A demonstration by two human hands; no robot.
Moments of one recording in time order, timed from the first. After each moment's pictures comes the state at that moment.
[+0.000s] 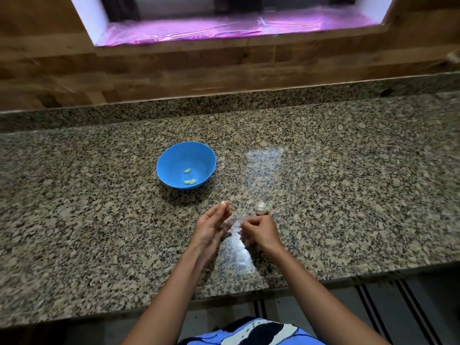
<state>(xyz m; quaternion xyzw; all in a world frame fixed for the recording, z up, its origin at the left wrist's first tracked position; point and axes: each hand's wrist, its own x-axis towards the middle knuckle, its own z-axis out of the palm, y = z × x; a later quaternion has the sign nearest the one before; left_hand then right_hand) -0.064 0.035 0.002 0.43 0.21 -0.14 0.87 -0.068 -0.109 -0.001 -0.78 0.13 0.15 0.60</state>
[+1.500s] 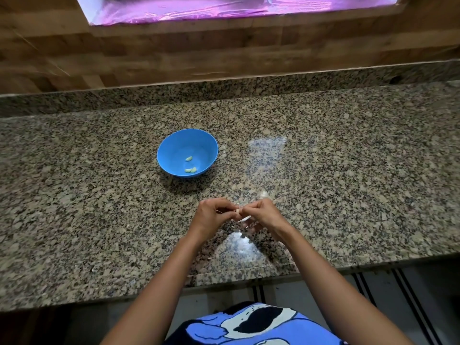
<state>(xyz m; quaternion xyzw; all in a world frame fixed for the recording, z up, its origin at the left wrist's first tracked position) -0.057 0.051 -0.002 0.85 -0.04 -0.07 0.52 -0.052 -0.122 0.010 -0.70 0.05 0.29 0.65</state>
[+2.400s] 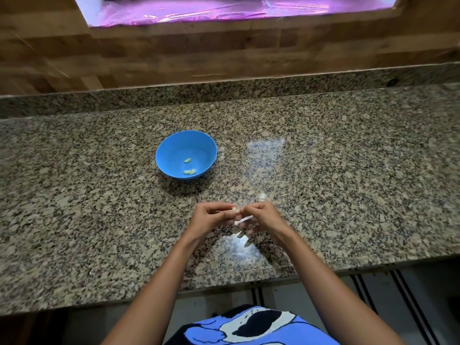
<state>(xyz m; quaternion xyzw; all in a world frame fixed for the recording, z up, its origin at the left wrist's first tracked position) -0.064 0.051 0.007 0.64 0.07 -0.17 0.74 -0.058 -0.121 0.012 -0.67 0.08 0.27 0.69</state>
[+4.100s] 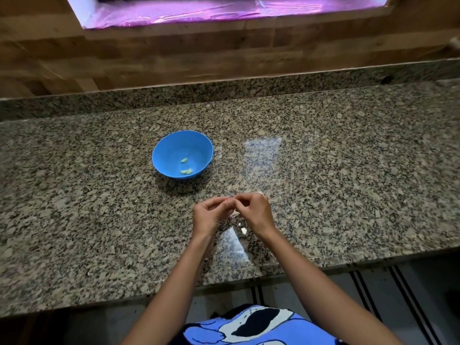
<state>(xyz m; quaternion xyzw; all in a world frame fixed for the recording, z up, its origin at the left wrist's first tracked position) -0.068 0.023 0.012 0.59 0.21 -0.06 0.78 -0.052 -0.100 0.008 -0.86 -0.02 0.04 0.51</state>
